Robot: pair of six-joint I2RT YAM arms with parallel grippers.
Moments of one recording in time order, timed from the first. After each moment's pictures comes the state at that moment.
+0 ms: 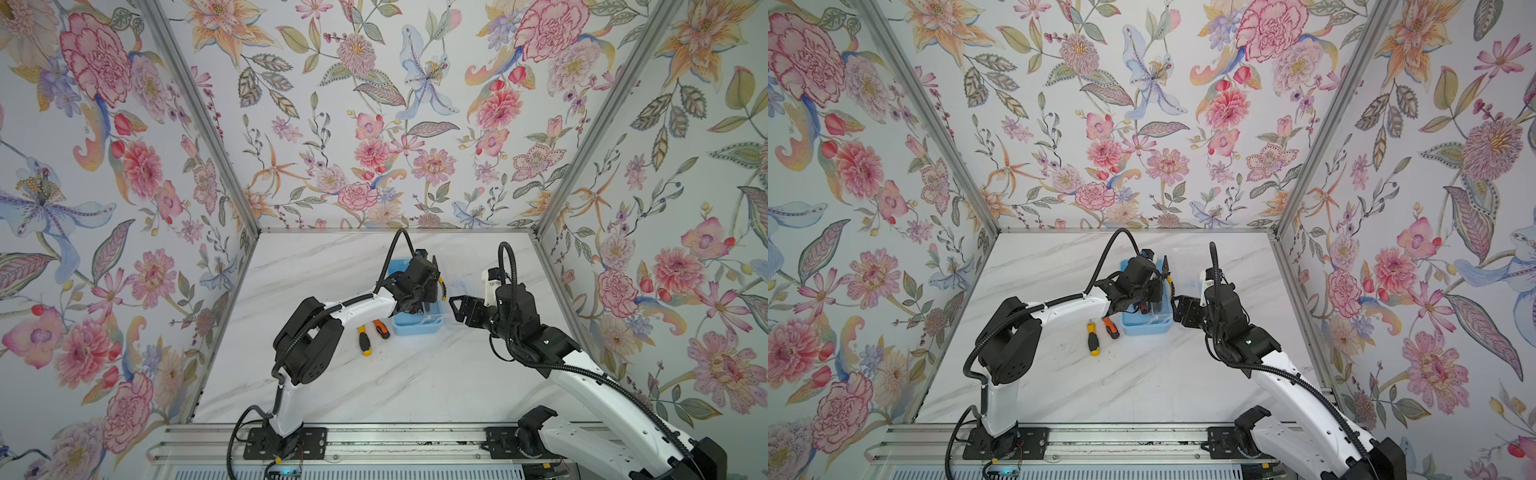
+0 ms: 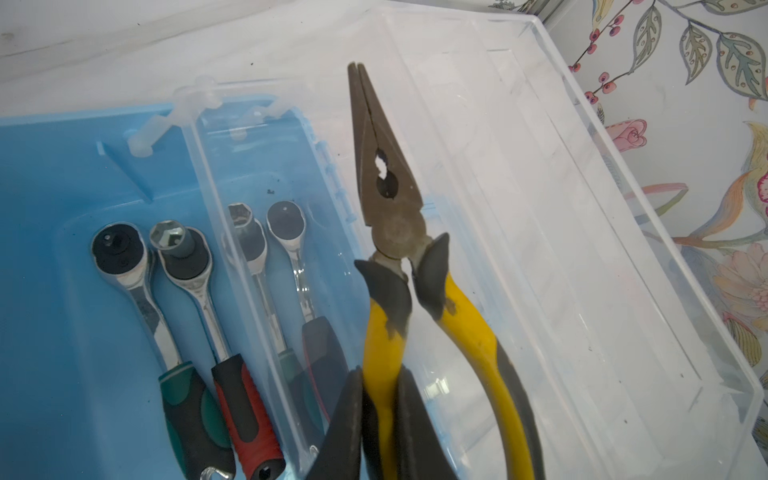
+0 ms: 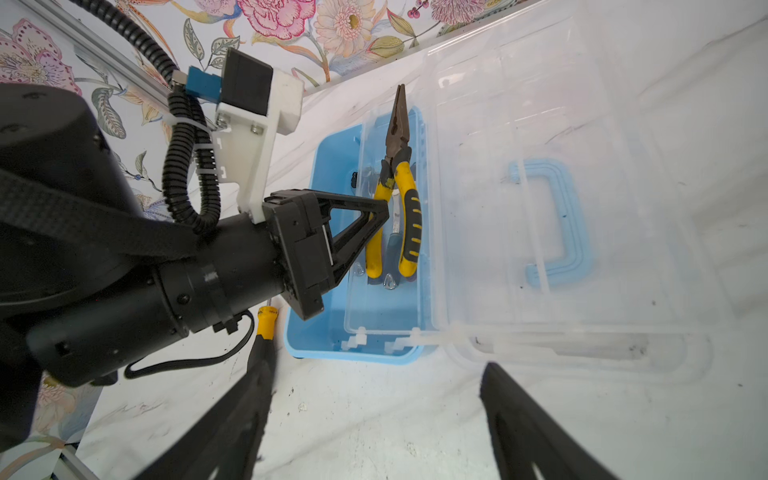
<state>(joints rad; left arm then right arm) -0.82 2.02 1.50 -0.18 -0.08 -0.55 0.53 0.95 0.77 -0.37 0.01 0.58</state>
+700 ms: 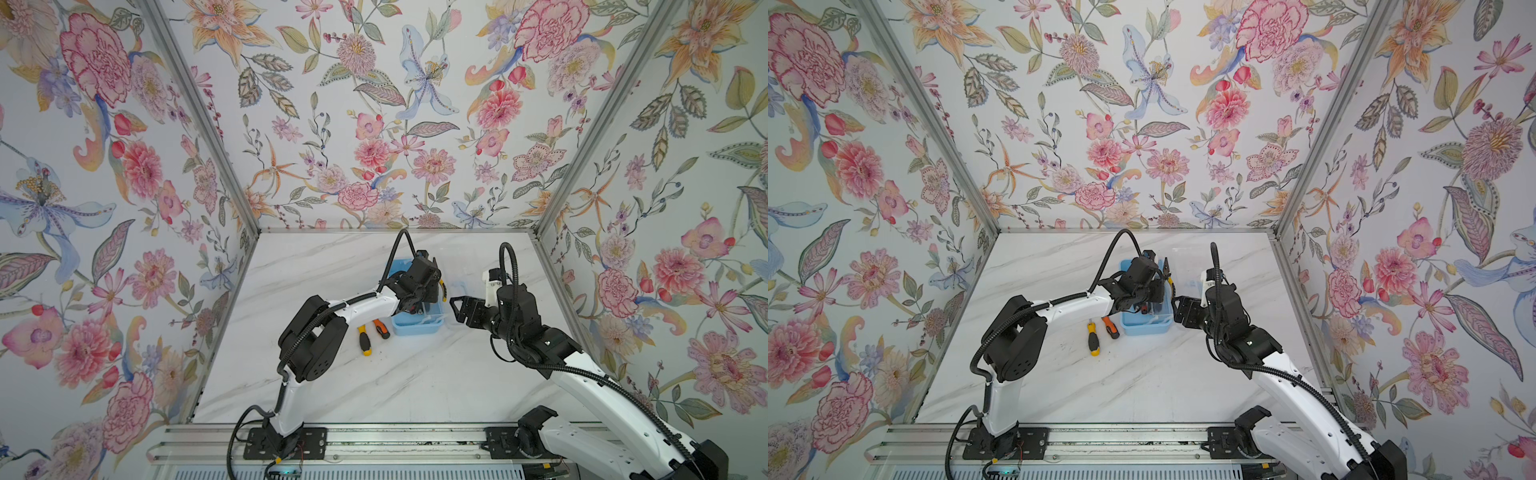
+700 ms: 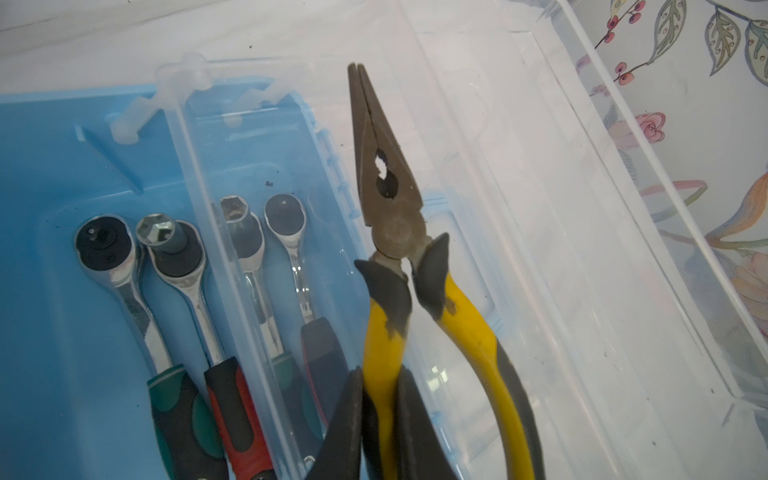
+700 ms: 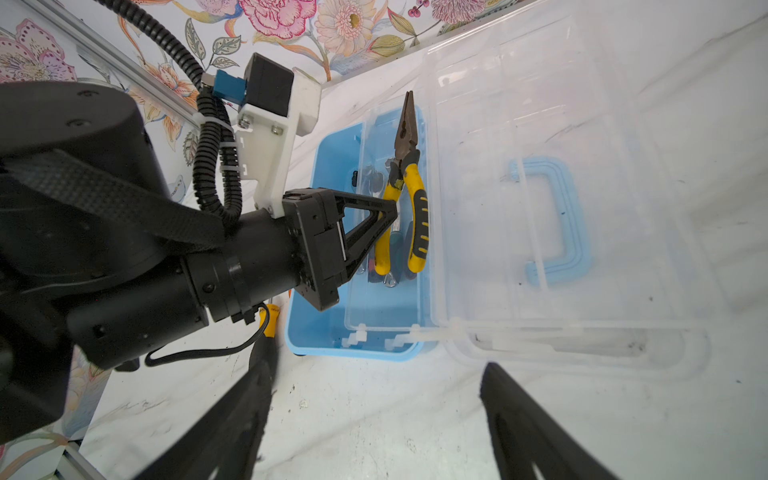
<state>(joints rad) -0.81 2.04 1.52 -0.20 -0.08 -0.56 0.53 0.94 0.77 -0.37 0.00 0.58</state>
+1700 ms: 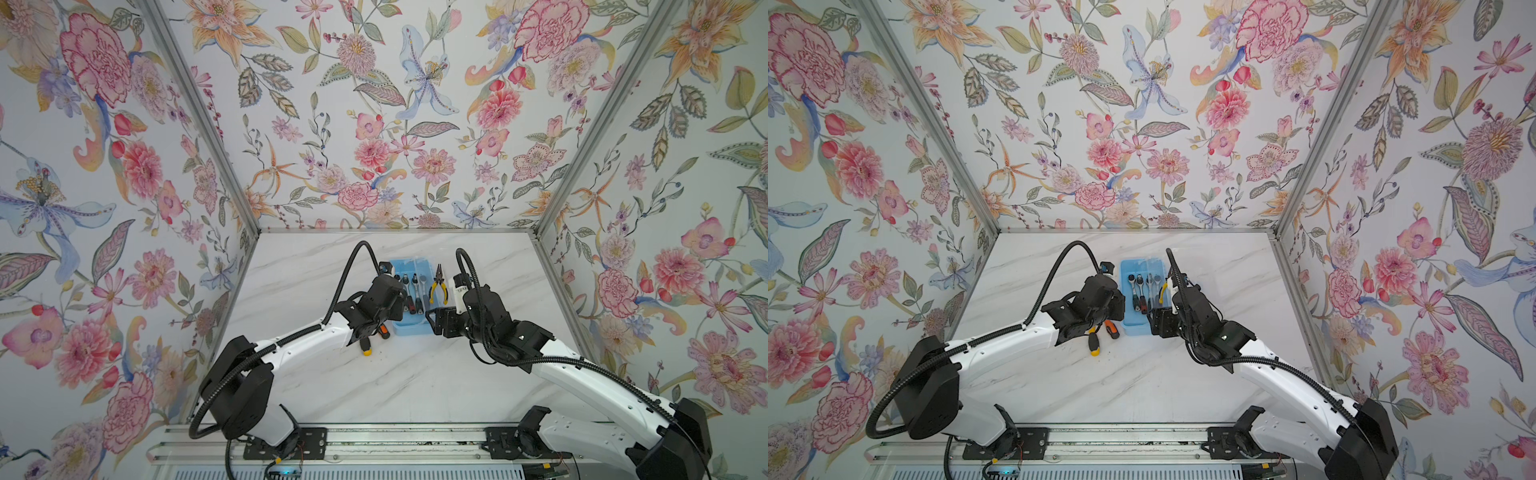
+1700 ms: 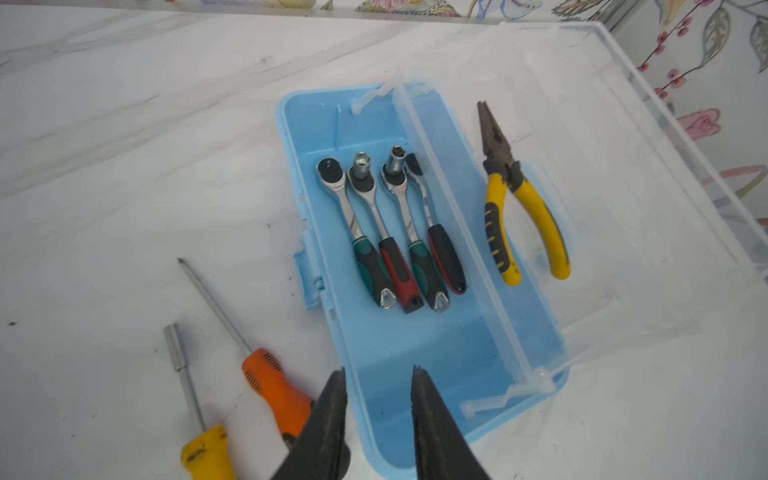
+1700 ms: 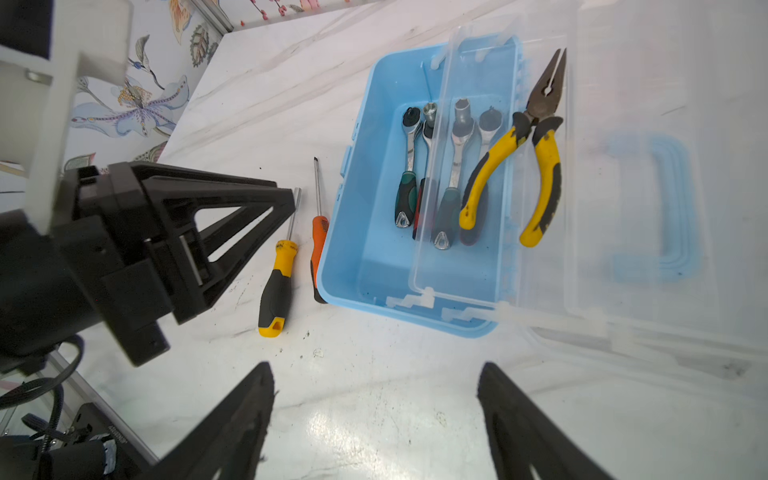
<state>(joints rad) -0.80 1.47 1.00 -0.28 -0.29 -0.52 0.77 1.12 0.85 -0.41 0.07 0.53</state>
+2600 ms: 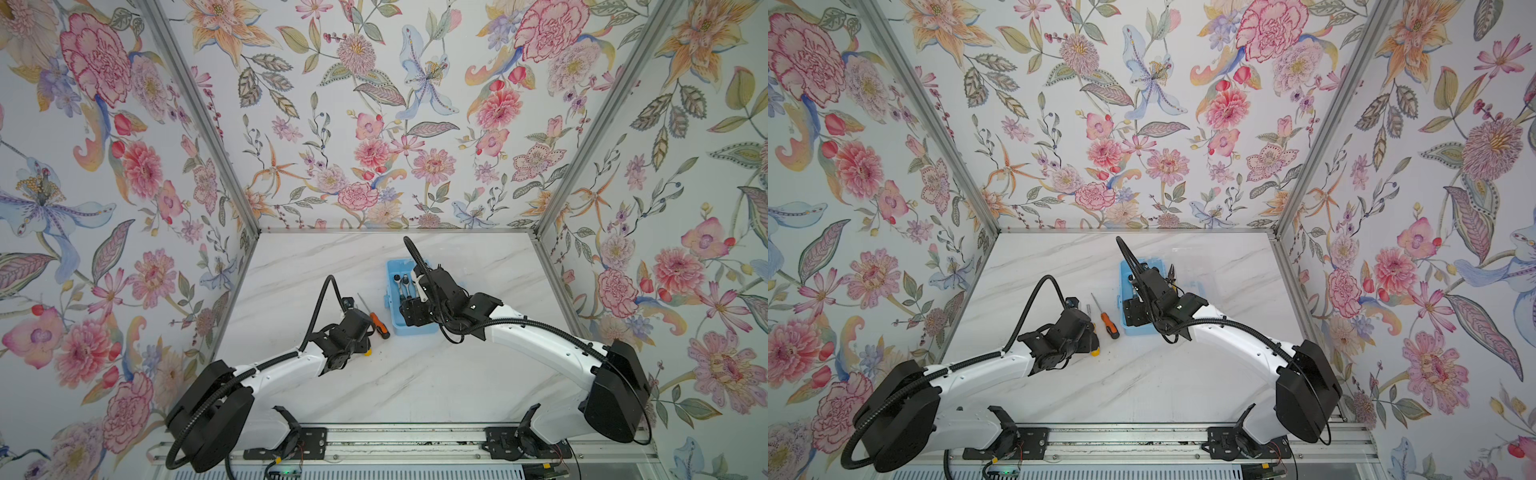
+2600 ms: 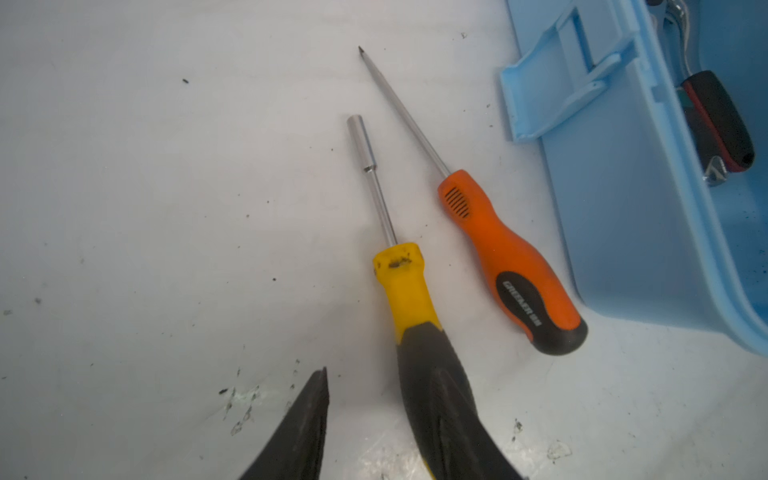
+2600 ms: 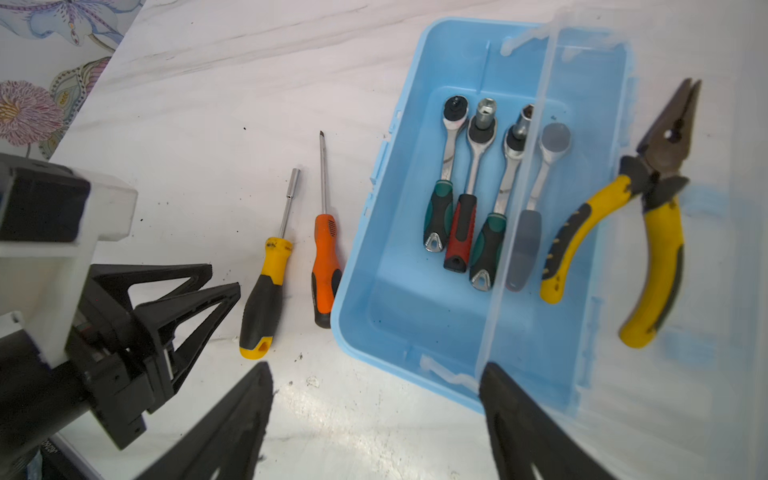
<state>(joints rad) -0.70 1.22 0.54 -0.23 -0.31 -0.63 0.86 1.53 1.22 -0.50 0.11 0.40</state>
